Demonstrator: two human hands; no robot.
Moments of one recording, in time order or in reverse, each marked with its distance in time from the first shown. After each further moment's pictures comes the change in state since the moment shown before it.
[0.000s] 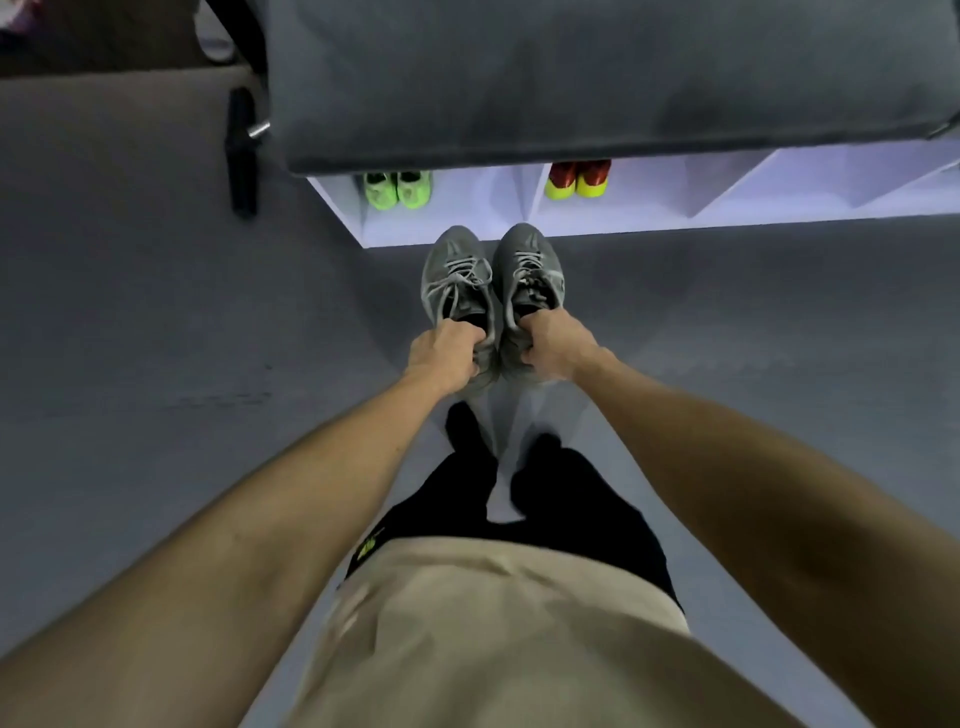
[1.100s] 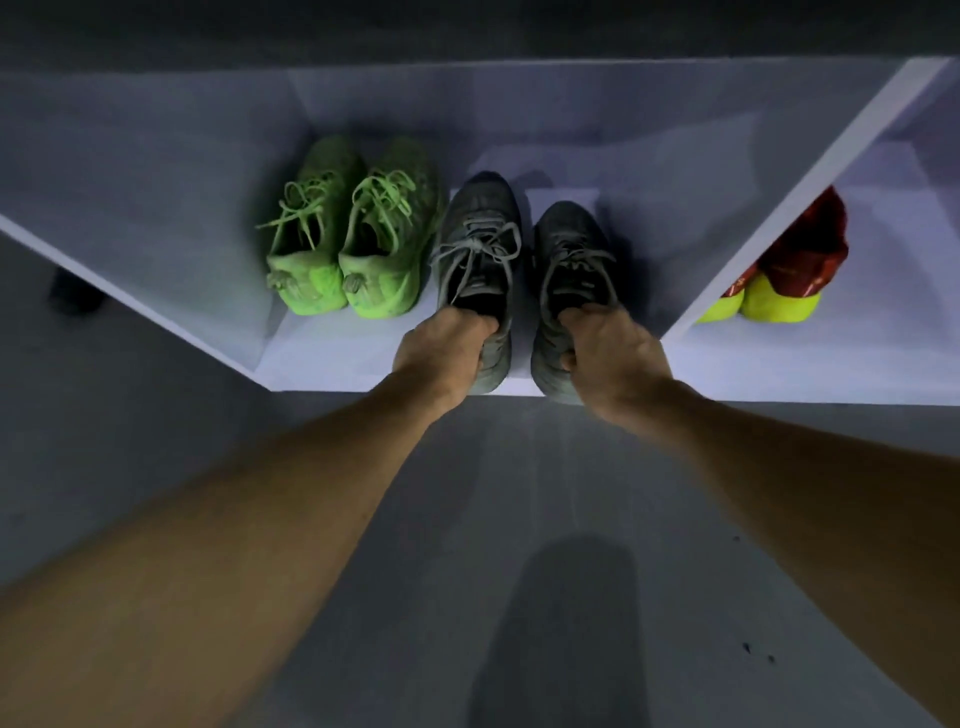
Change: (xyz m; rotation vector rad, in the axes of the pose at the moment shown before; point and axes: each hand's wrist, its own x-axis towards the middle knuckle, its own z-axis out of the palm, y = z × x) left_hand 0.597 -0.172 0.132 0.098 0.402 0.077; right_hand 0.607 0.129 0.103 -0.240 0.488 -0.138
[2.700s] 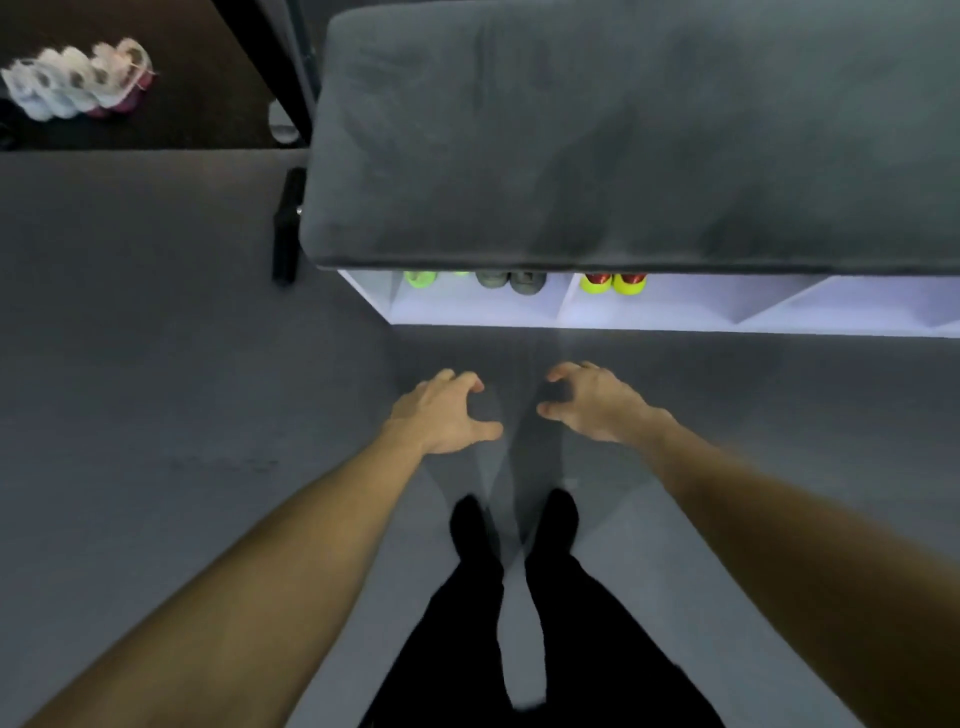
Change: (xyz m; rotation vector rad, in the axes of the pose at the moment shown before) left_hand -0.357 0.161 -0.372 -0.145 -0.492 -0.214; right_hand -0.323 -0.071 -0.397 0.279 -0.575 0.105
